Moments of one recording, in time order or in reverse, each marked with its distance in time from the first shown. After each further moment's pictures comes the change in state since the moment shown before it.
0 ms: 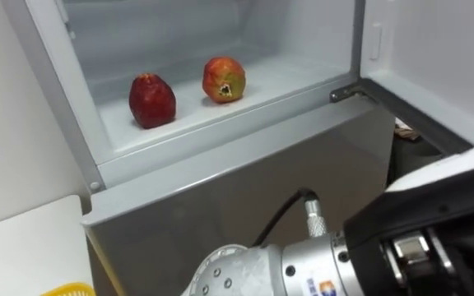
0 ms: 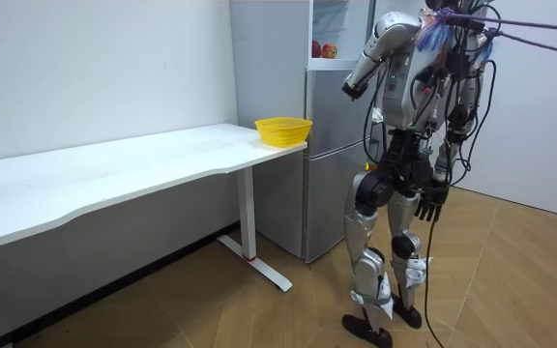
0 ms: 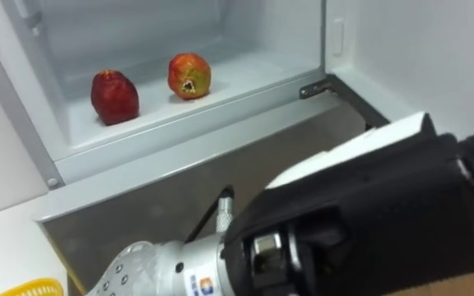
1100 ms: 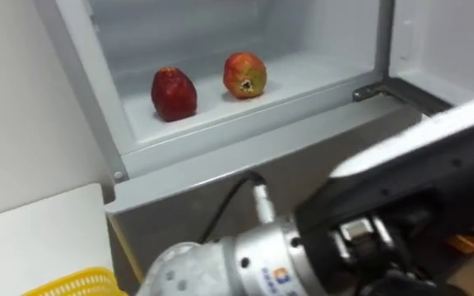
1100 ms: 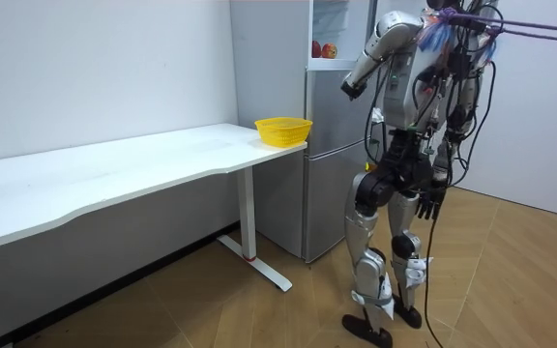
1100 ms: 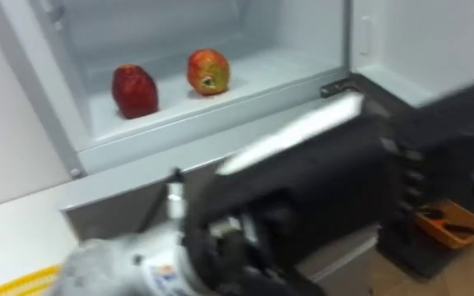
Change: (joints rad) left arm 0.090 0.141 0.194 -0.163 0.160 -0.012 0.073; right arm -0.013 0.009 -0.020 0.007 -0.008 -0.012 -0.038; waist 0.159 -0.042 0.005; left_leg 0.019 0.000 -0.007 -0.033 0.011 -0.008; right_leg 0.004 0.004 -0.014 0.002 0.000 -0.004
